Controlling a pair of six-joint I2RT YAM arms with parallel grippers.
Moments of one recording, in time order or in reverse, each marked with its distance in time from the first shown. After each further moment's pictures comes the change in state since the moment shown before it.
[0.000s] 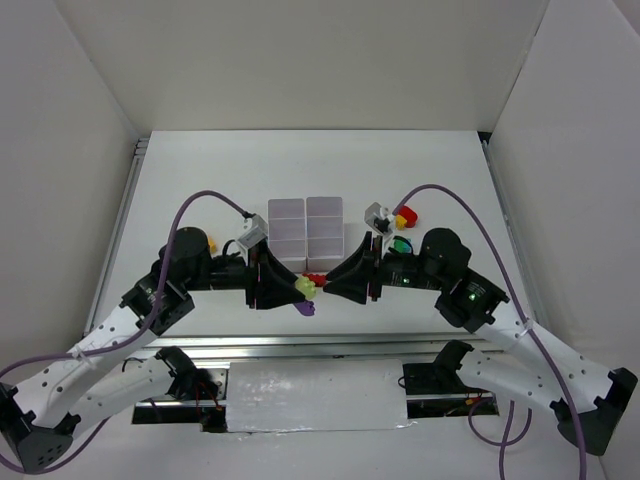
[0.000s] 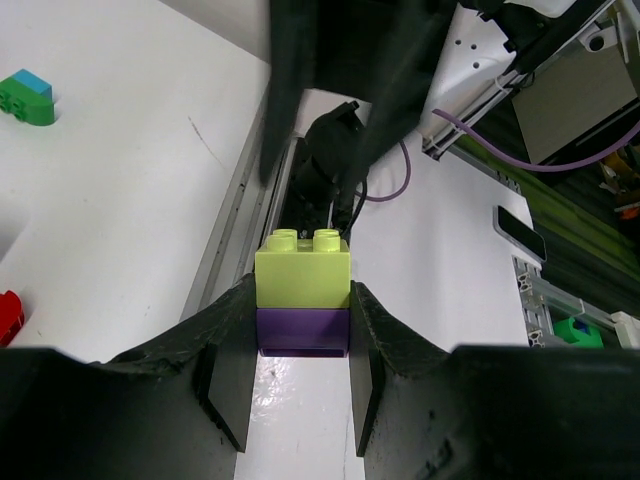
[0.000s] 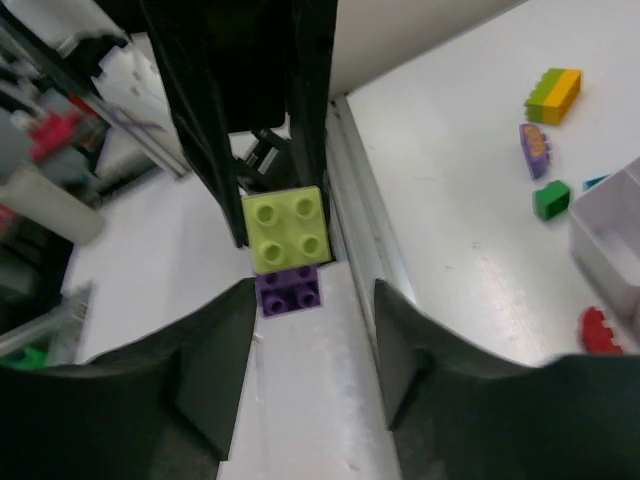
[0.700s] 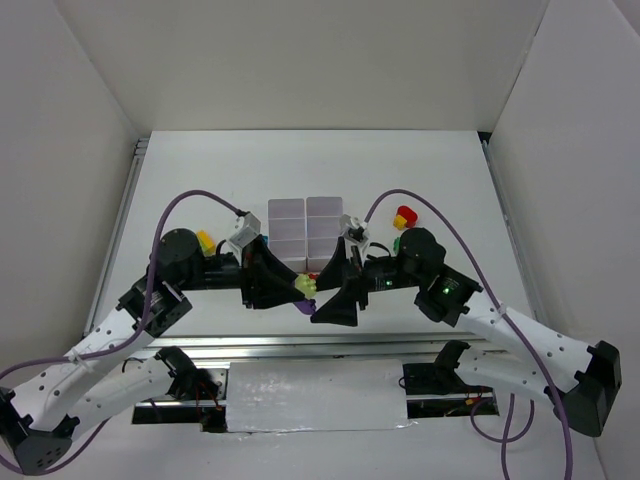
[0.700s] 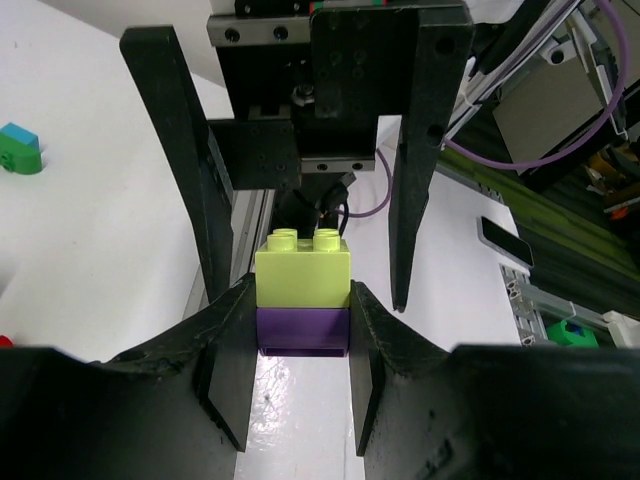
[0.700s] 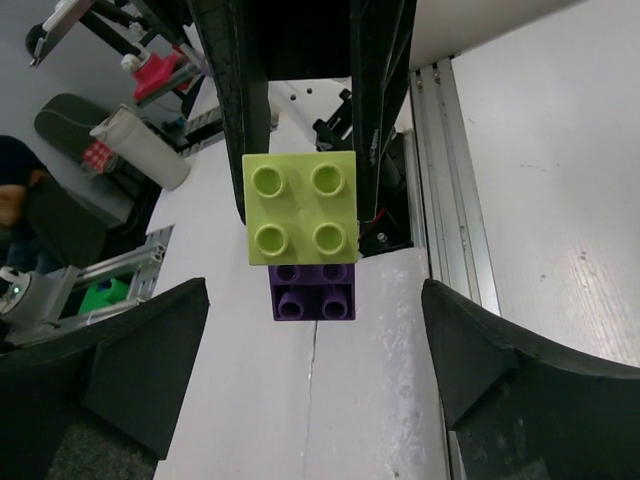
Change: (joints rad) left arm 0.000 -0.021 -0.001 0.079 0.035 -0.024; right arm 0.052 0.132 -0.046 0.185 -0.200 0.058
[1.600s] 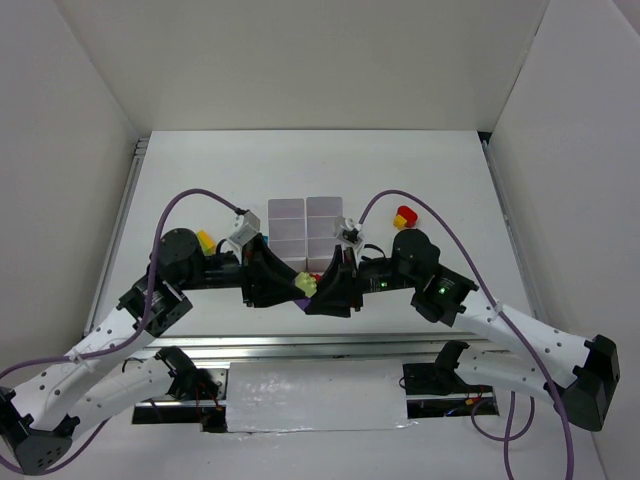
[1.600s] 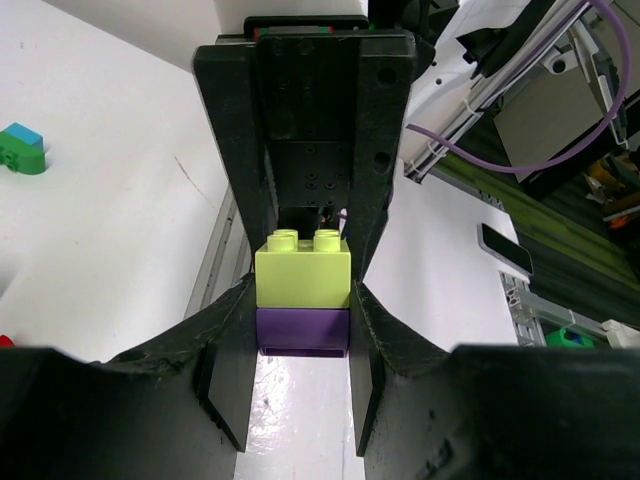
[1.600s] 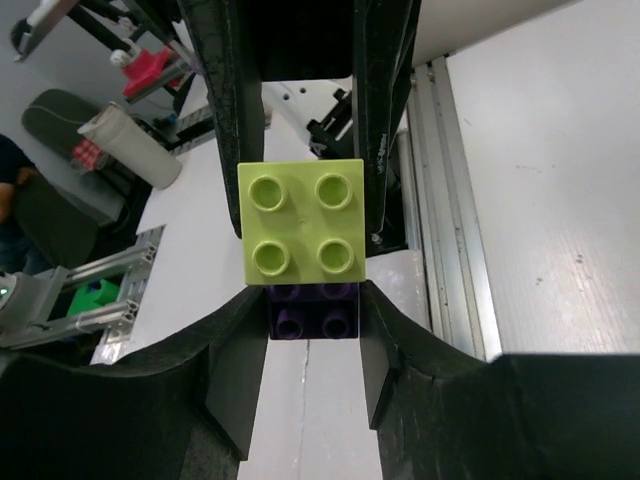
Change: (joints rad) left arm 0.002 0.000 0.000 0.021 -0.014 -0.024; right arm 0.047 0.027 0.006 0.013 0.049 -0.010
